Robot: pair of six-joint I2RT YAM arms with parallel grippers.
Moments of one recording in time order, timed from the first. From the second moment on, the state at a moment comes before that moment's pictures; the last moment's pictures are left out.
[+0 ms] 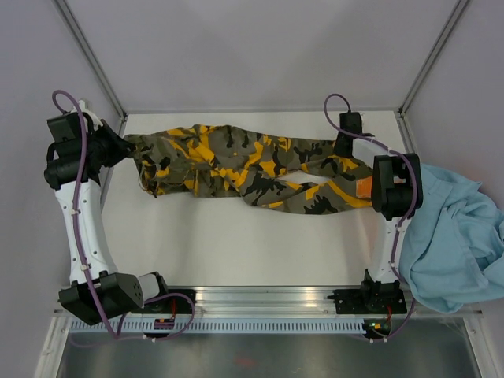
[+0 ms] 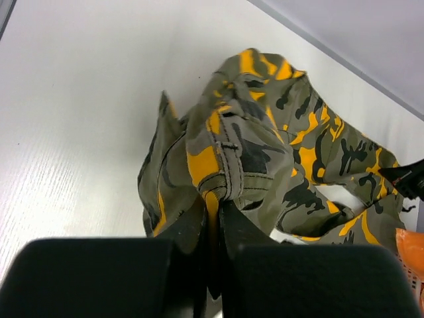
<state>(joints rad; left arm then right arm) 0.35 1.23 1.48 -0.84 0.35 -0.34 0.08 2.15 1.52 -0.24 0.24 0.32</state>
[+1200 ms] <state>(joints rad) 0.17 1.02 0.73 -0.68 0.19 -0.68 0.09 2.12 1.46 -0.22 0.12 0.32</state>
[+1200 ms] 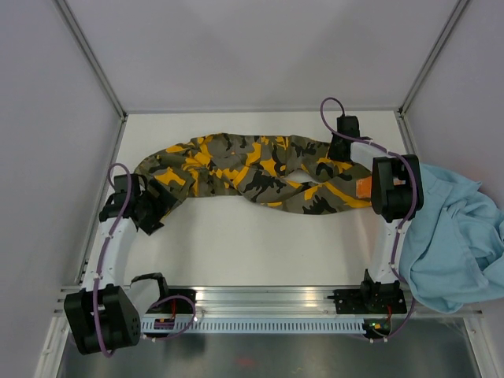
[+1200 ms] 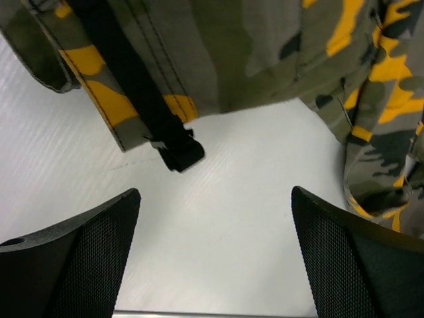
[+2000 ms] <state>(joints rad) 0.20 1.21 0.77 -0.45 -0.07 -0.79 0.09 2.11 1.45 -0.22 0.11 0.32</state>
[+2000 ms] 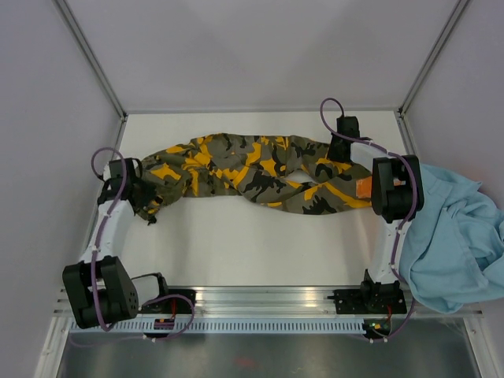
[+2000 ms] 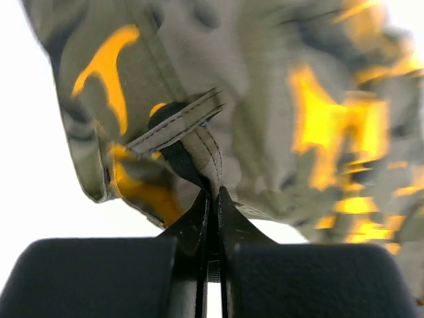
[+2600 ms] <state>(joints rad) 0.25 1.23 1.54 -0.57 -0.17 -0.53 0.09 2.03 1.44 -0.23 0.02 0.32</state>
